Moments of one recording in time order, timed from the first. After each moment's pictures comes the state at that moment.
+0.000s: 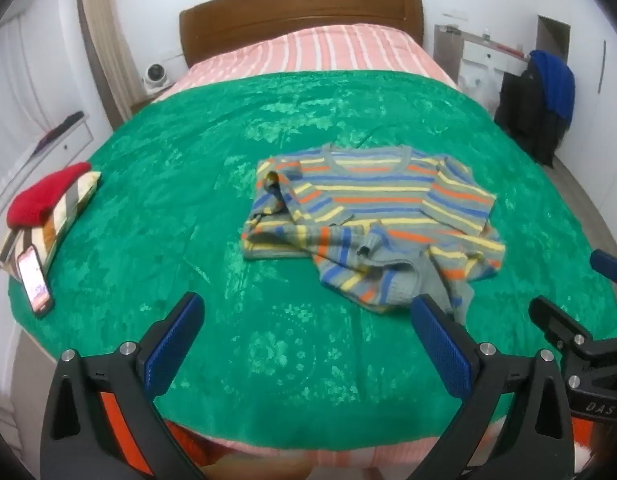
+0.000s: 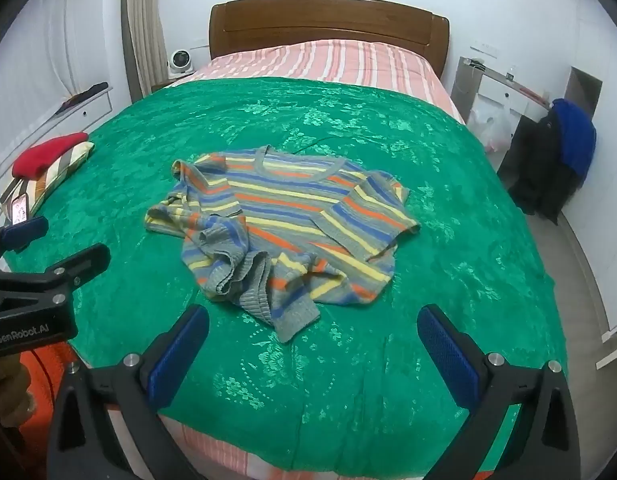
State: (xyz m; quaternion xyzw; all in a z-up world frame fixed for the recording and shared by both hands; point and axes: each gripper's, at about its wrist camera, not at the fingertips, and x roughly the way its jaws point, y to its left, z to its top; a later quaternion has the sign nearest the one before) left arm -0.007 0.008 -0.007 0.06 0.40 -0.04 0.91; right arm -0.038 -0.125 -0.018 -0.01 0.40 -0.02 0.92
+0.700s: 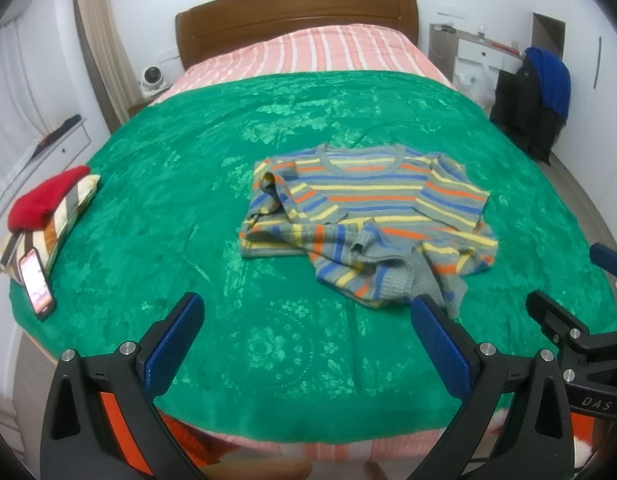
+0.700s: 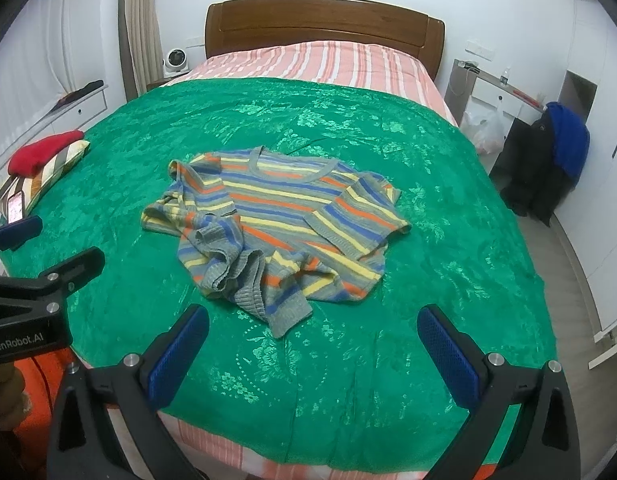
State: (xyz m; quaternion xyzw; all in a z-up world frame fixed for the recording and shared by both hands) left arm -0.015 0.004 -0.004 0.06 0.40 -0.04 0.91; right arm -0.047 -0.127 -0.009 -0.03 0.40 -0.03 0.92
